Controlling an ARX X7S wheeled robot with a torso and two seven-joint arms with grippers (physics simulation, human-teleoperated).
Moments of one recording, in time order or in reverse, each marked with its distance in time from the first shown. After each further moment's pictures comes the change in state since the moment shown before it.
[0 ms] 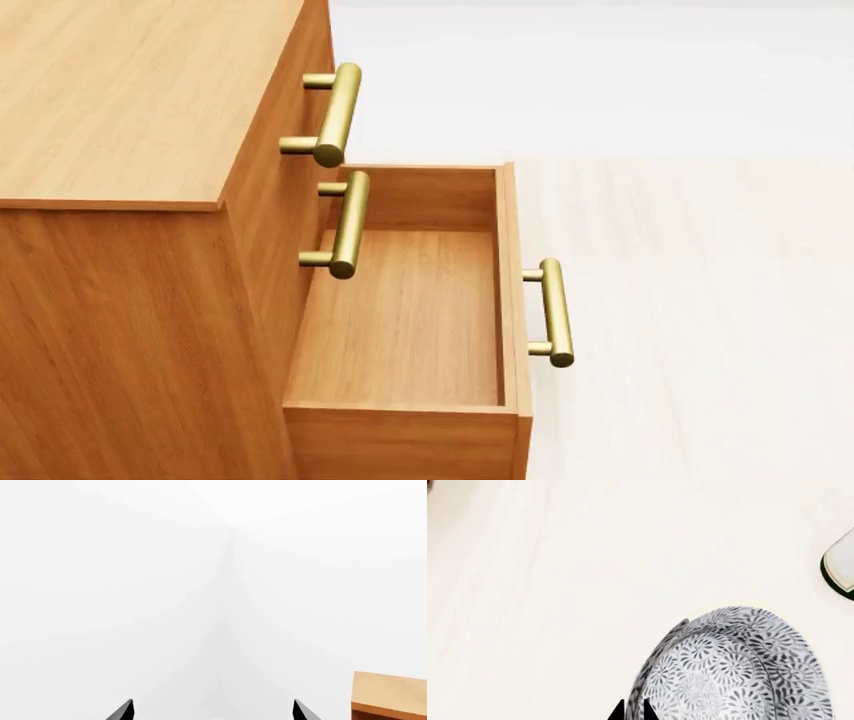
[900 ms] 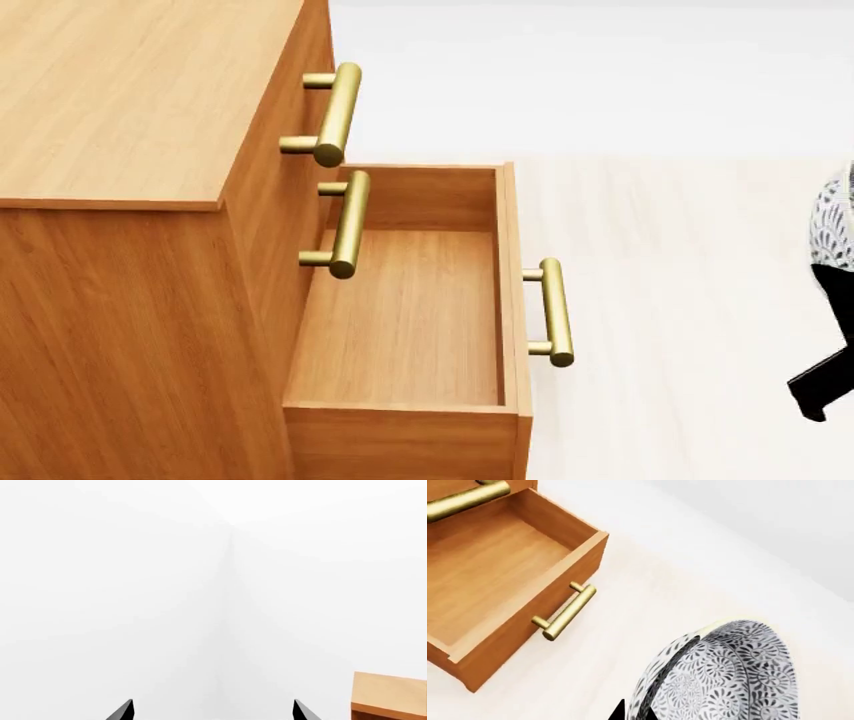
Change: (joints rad) left arm 0.005 -0.003 0.003 0.001 -0.004 0.007 -0.008; right arm 0.841 0.077 -0.508 -0.252 -0.149 0.178 -0.285
